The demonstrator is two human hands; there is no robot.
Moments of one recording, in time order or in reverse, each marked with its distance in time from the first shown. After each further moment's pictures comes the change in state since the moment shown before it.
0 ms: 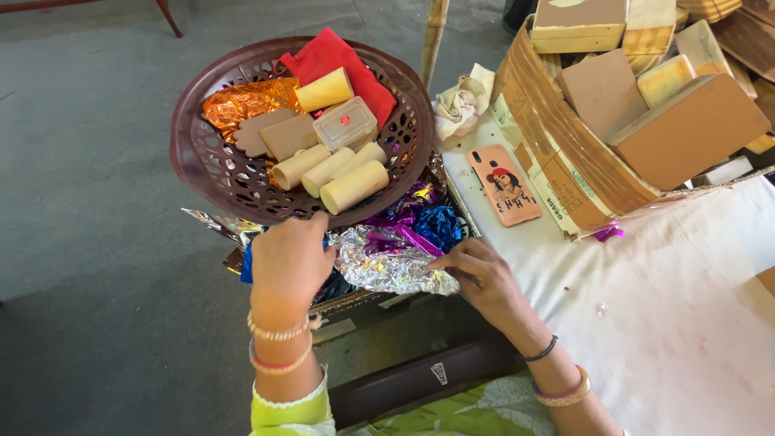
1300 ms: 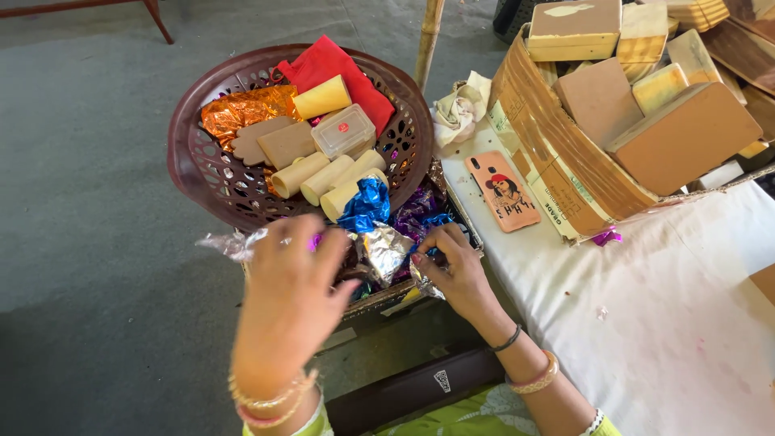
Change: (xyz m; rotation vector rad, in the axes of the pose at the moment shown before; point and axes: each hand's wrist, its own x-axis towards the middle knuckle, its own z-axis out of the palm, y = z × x) left_hand -0.027 0.016 -0.041 -0.201 0.361 0.373; right_hand 0.031 -0.009 0.036 0.049 0.022 0.271
